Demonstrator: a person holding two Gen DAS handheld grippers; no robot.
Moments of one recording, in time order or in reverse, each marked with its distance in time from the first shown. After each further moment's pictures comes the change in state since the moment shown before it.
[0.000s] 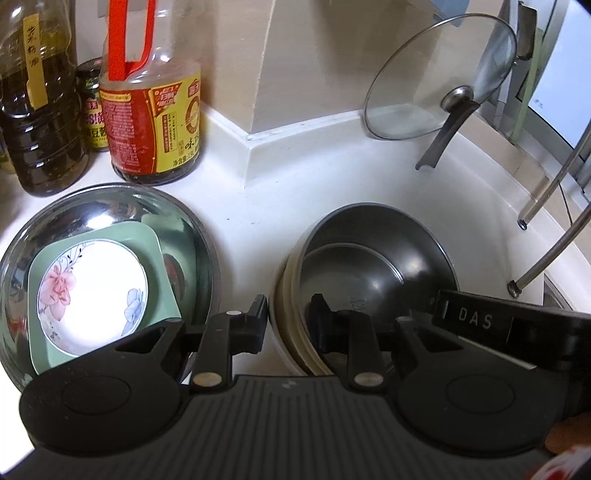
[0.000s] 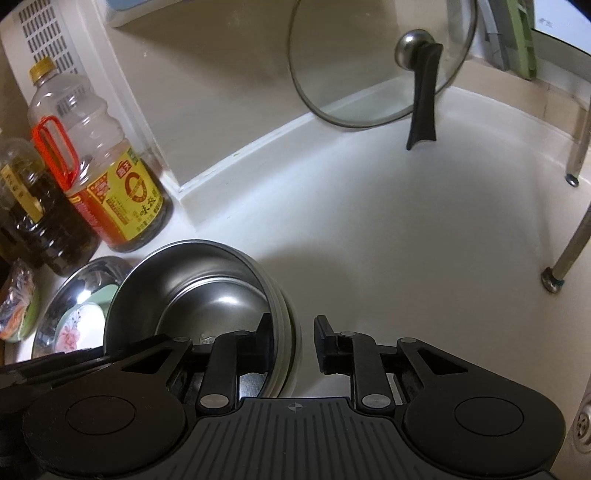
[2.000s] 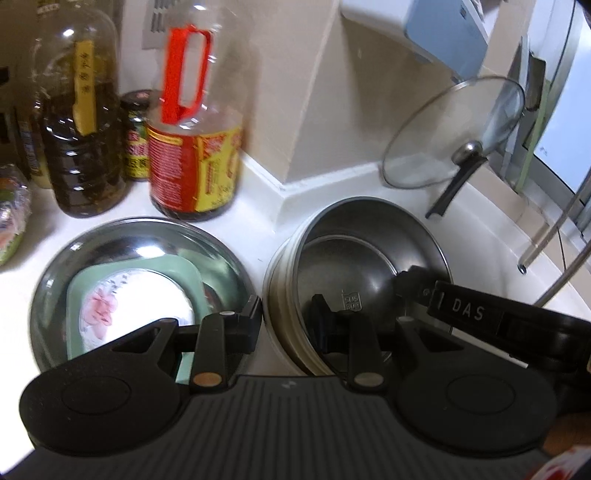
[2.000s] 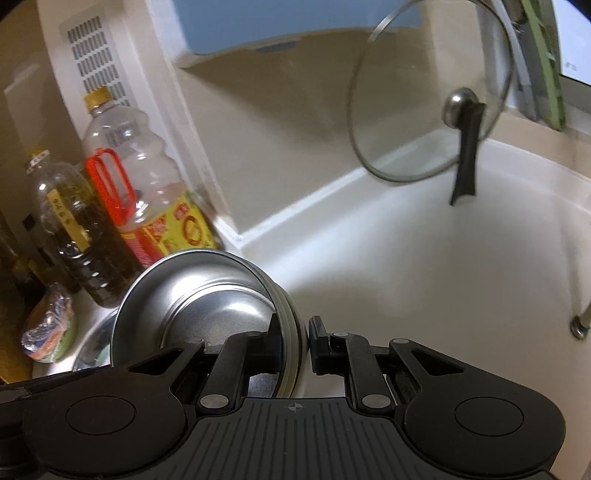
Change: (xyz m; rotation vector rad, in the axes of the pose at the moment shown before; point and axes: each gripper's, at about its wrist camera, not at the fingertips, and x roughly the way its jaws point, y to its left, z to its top) left arm -0.039 0.028 0.012 -0.081 -0.125 0.031; right arm -0.017 0.035 0.011 -0.083 -0.140 0.117
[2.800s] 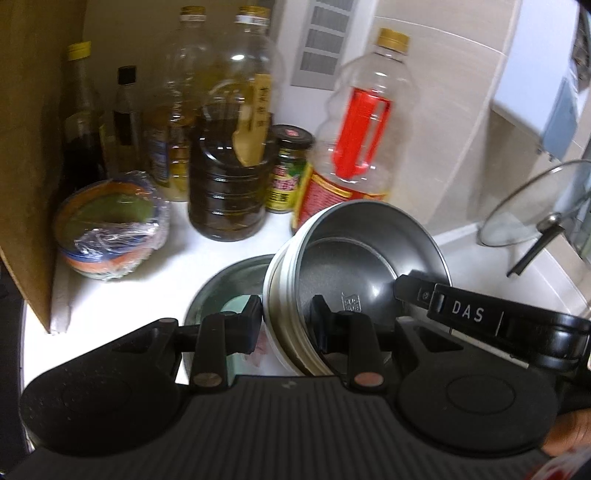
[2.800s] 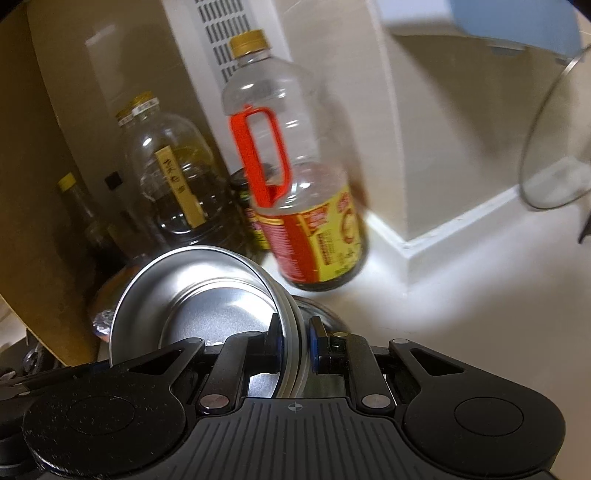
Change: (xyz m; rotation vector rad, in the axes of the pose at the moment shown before) left arm -0.047 0.104 0.018 -0.146 -0.071 0.207; right arm 0.045 0.119 0.013 -0.151 0.075 0.216
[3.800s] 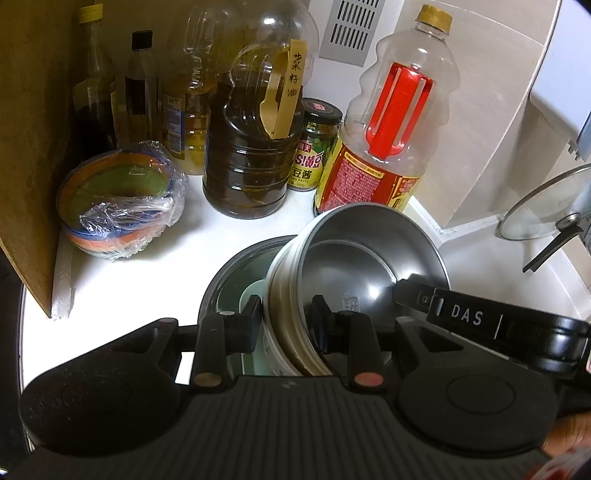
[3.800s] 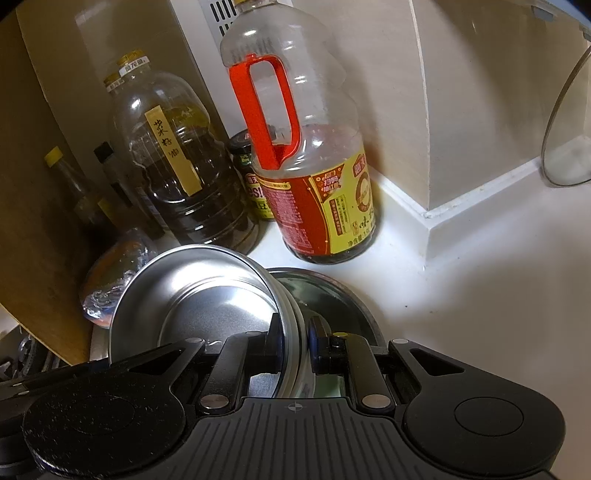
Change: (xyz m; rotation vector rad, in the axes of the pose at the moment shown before) left arm 0.022 0.018 -0.001 -0.040 0.082 0.017; right arm 0.029 0.006 0.002 0.016 0.096 -0.011
